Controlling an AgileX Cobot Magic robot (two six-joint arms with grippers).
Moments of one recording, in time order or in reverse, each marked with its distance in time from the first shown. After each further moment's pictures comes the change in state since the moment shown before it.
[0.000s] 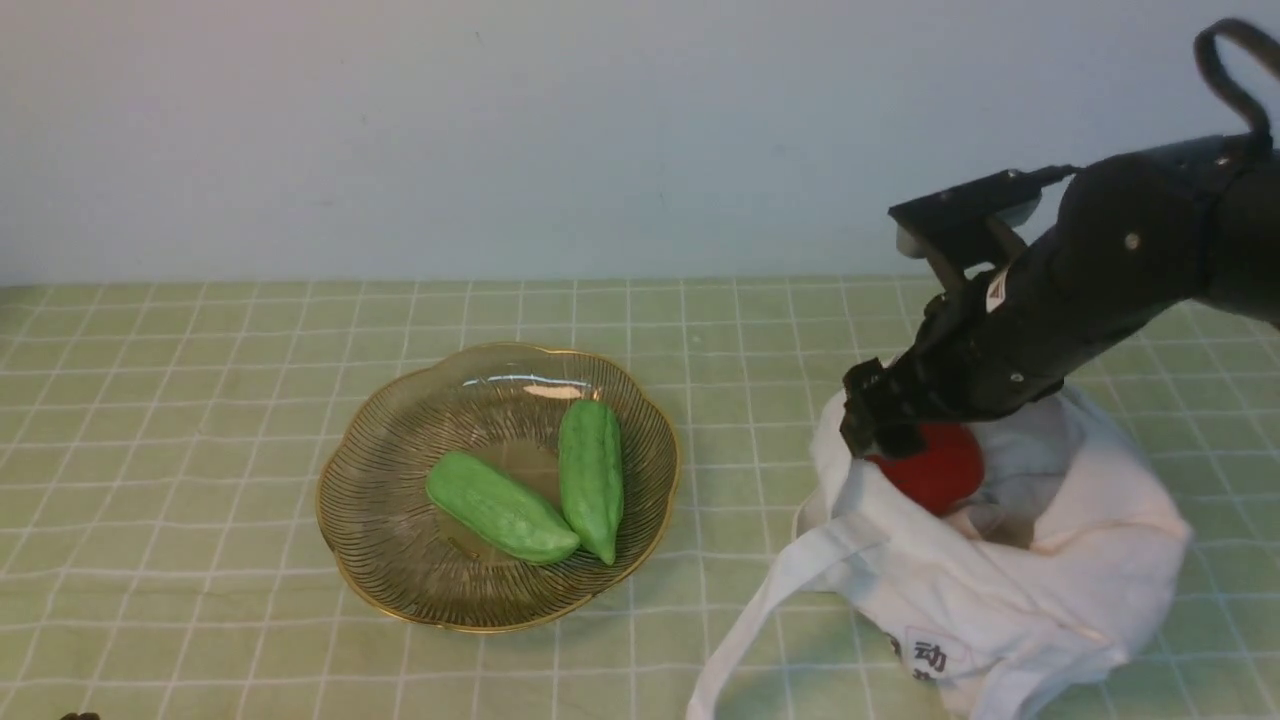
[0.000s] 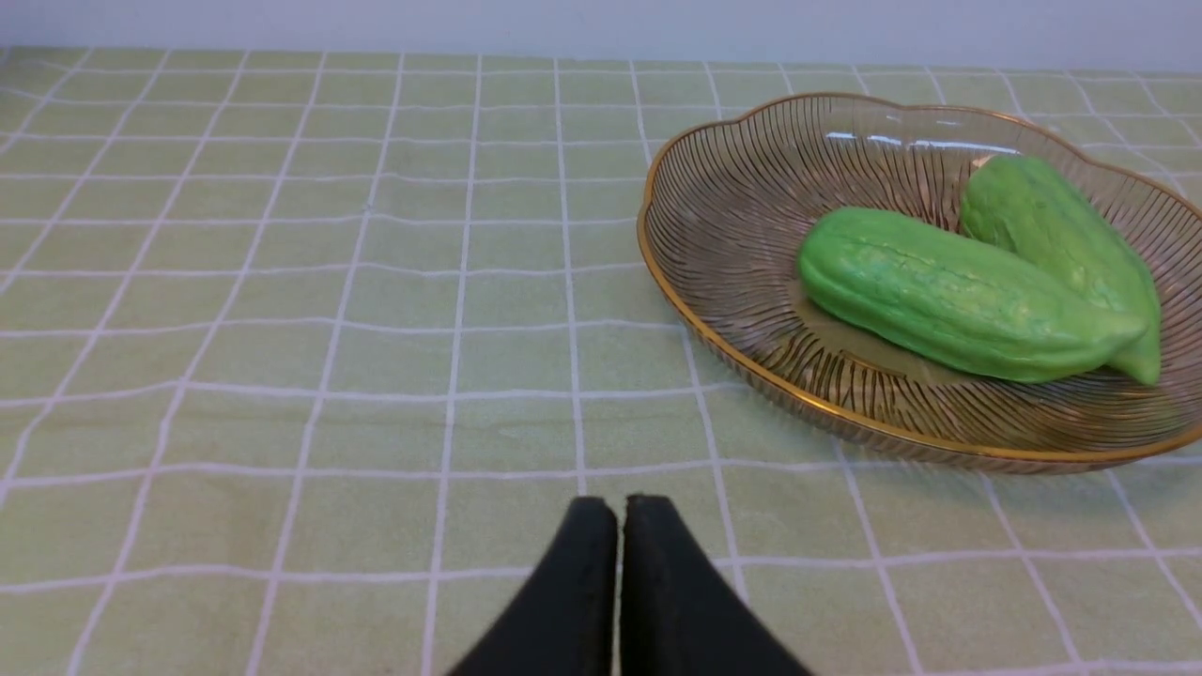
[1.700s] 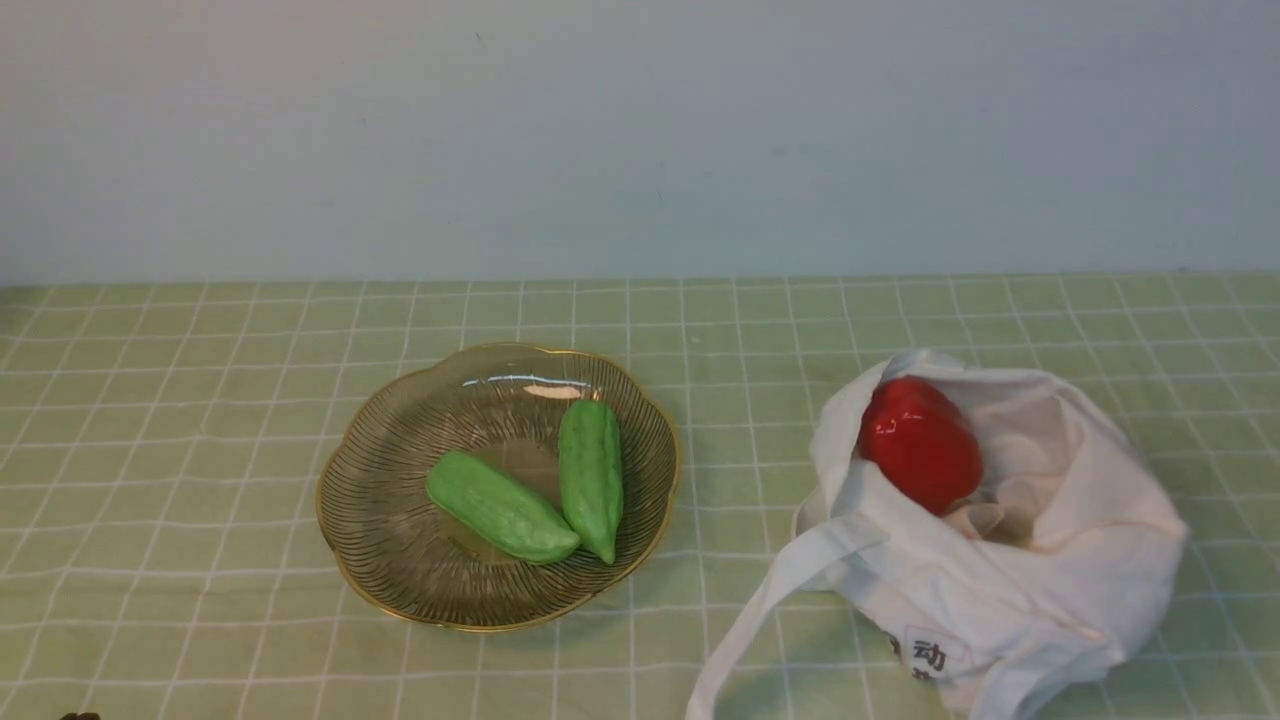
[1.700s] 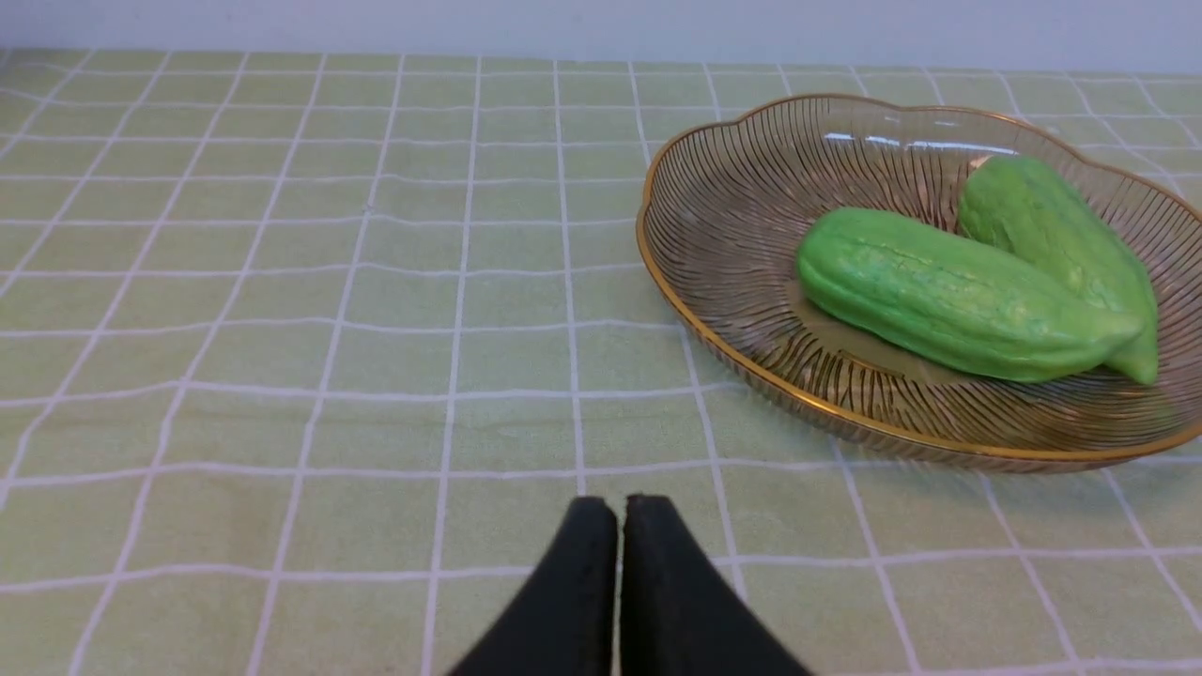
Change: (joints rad) right arm -0.213 -1.434 0.719 0.020 -0.358 0.416; left arm 0.000 0.000 0.000 0.000 0.000 0.000
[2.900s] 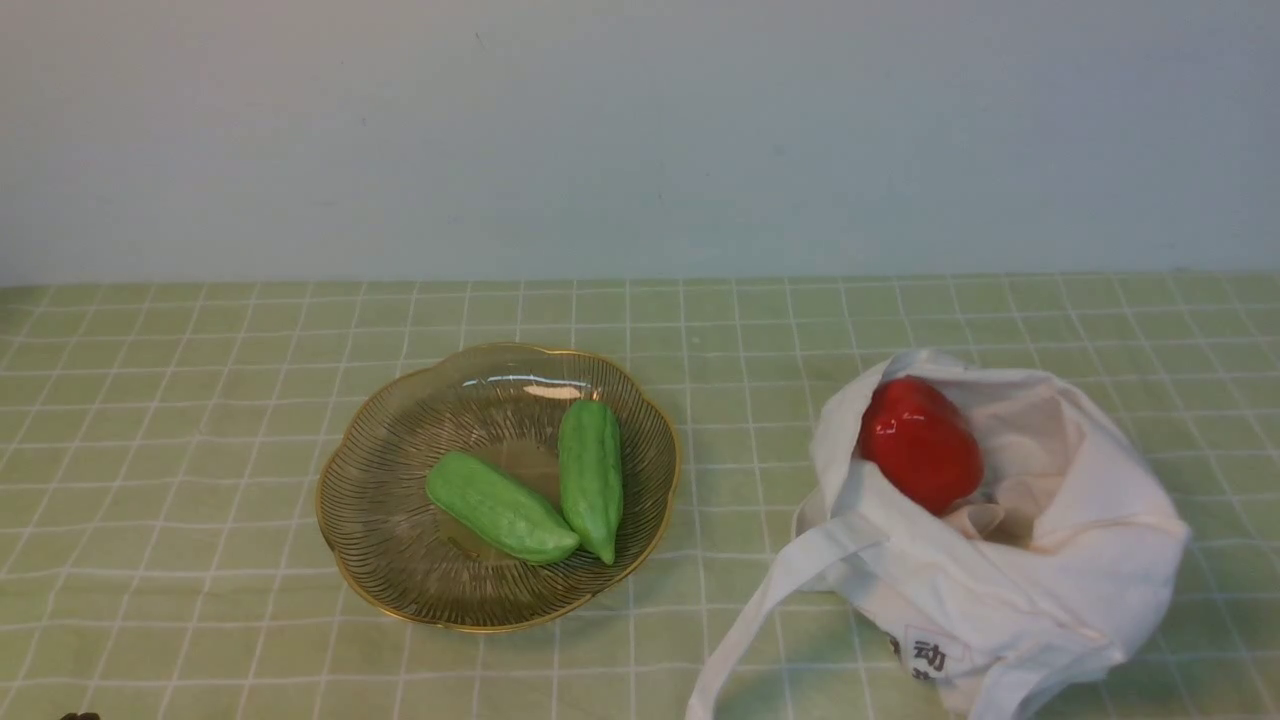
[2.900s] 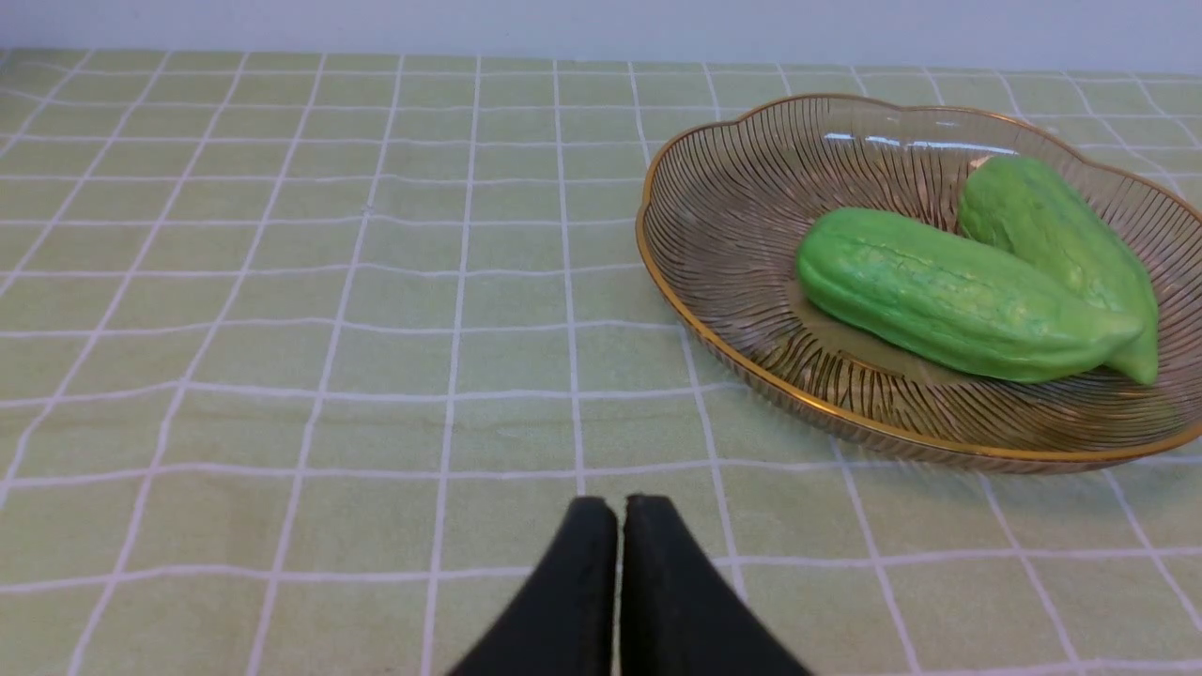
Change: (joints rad) right arm -0.001 -0.319 0.546 -0.213 -0.038 -0.121; left arm 0.000 0.000 0.000 0.000 0.000 0.000
